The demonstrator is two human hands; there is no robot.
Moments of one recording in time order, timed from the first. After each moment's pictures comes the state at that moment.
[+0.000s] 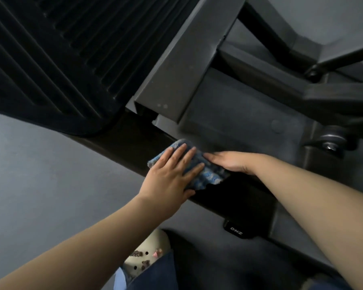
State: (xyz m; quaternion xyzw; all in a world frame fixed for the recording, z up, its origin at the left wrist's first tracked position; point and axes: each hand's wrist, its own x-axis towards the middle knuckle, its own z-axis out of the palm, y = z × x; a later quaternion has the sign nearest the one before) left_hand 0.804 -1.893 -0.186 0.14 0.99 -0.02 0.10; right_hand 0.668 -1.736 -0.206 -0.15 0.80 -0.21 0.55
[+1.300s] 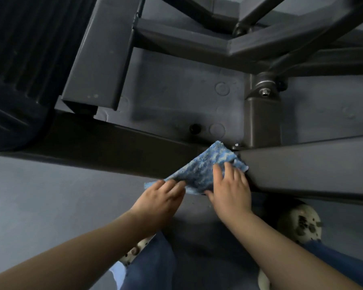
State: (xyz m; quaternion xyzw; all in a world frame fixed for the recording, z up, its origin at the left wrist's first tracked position) left_hand 0.854 -1.839 -0.219 0.38 0.91 0.04 0.13; right_hand 0.842 -1.650 -0.211 -0.01 0.98 0.05 0.18
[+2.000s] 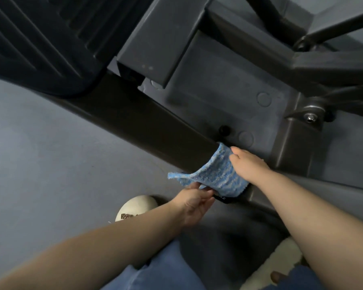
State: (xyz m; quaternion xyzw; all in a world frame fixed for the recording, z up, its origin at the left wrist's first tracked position) left_hand 0.853 -1.771 -0.210 -0.45 0.21 0.81 0.31; right_hand 0.735 -1.655 -0.202 -0.04 0.92 0.00 0.39
